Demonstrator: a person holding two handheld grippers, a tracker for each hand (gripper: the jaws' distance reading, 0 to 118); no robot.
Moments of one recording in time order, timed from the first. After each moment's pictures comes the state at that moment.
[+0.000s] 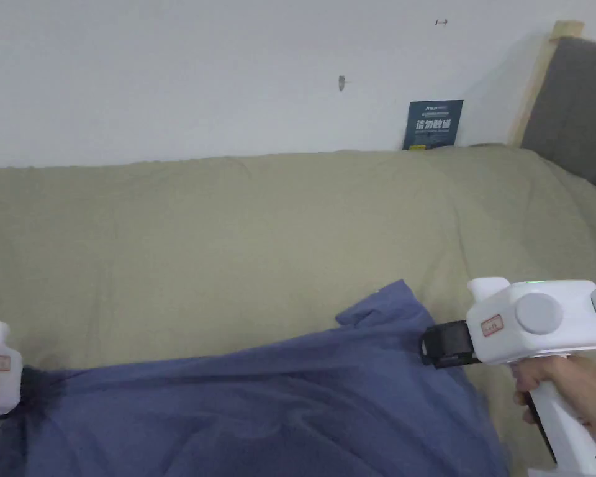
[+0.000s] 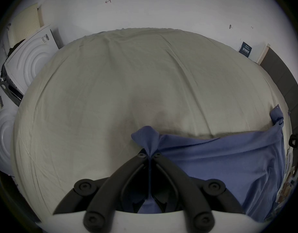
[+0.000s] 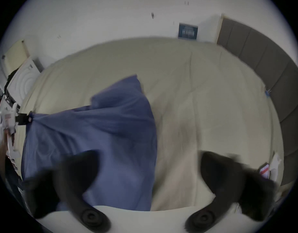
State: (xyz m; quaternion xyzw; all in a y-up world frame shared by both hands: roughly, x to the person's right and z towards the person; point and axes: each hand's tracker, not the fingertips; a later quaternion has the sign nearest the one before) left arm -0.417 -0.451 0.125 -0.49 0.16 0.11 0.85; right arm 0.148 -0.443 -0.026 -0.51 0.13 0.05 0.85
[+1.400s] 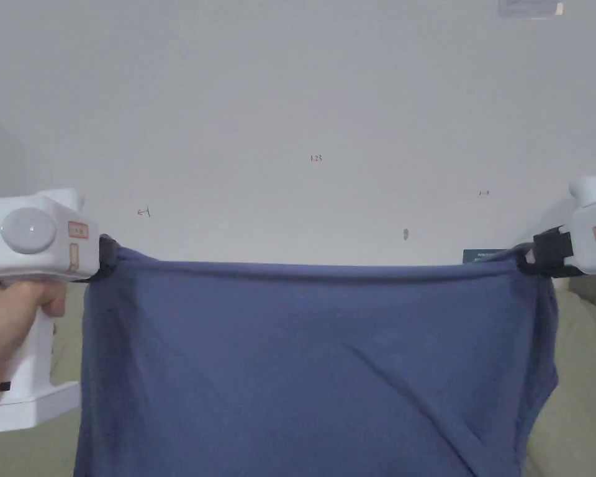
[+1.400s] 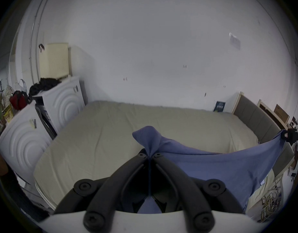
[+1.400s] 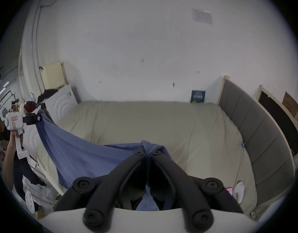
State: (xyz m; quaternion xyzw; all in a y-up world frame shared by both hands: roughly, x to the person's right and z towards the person) left arm -0.378 -0.087 0.343 -0.21 0.19 0.08 0.96; right arm 0.176 -0.073 0.191 -0.24 0.23 0.03 0.94
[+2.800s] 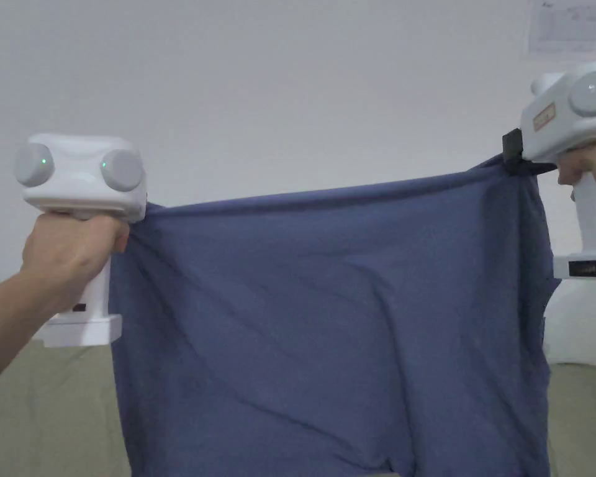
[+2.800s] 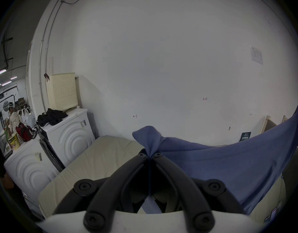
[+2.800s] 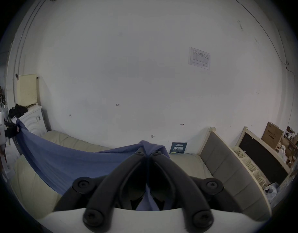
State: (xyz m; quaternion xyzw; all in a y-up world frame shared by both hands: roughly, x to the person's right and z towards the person) left arm -0.404 -0.054 0.045 -0.16 0.30 0.02 0.94; right arm 0.062 0.025 -0.102 -0.14 0.14 0.06 0.98
